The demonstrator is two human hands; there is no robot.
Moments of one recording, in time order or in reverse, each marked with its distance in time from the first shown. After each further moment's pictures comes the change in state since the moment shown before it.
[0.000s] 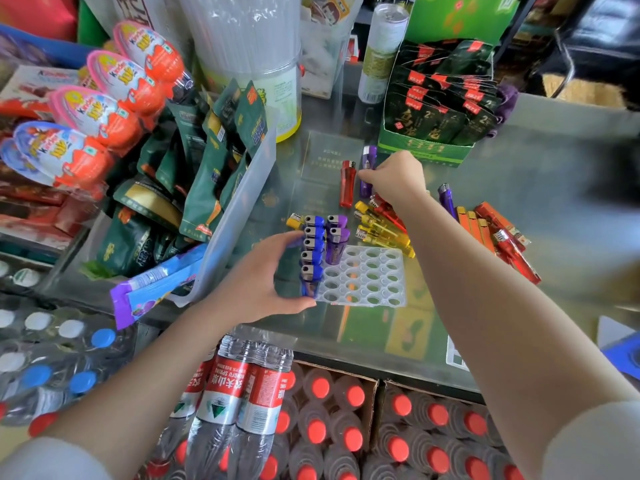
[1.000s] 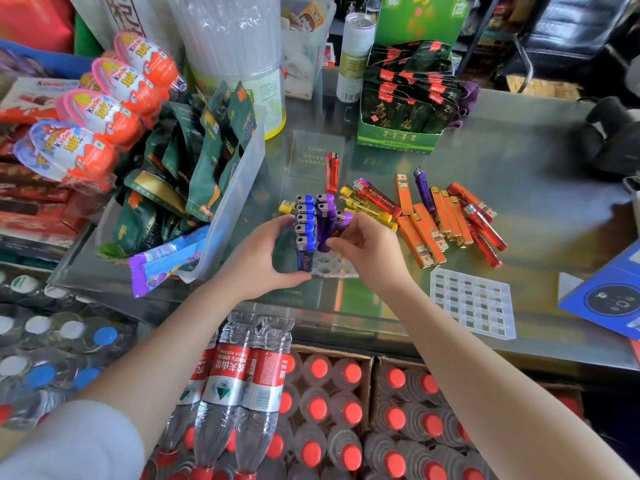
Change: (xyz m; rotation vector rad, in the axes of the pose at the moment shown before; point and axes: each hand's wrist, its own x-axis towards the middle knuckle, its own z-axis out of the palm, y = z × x) left_hand -0.008 0.015 0.000 -0.024 0.062 0.068; right_hand -0.146 0.043 0.020 0.370 -0.063 -0.372
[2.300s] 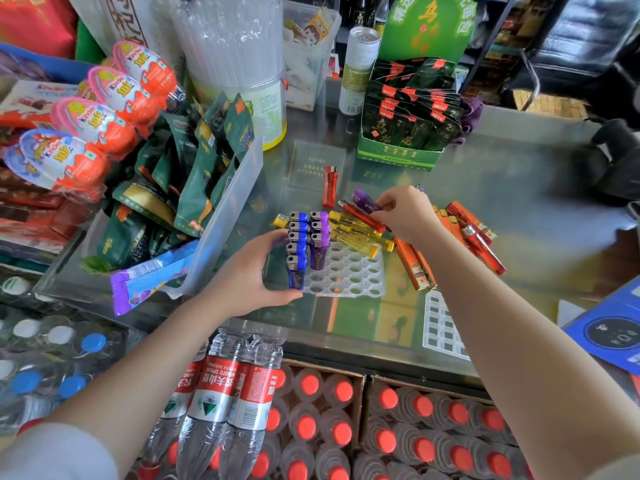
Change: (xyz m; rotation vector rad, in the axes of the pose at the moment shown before) left_hand 0.001 -0.008 0.001 0.037 -0.031 -0.081; right_hand 0.089 0.015 -0.062 -0.566 -0.106 0.179
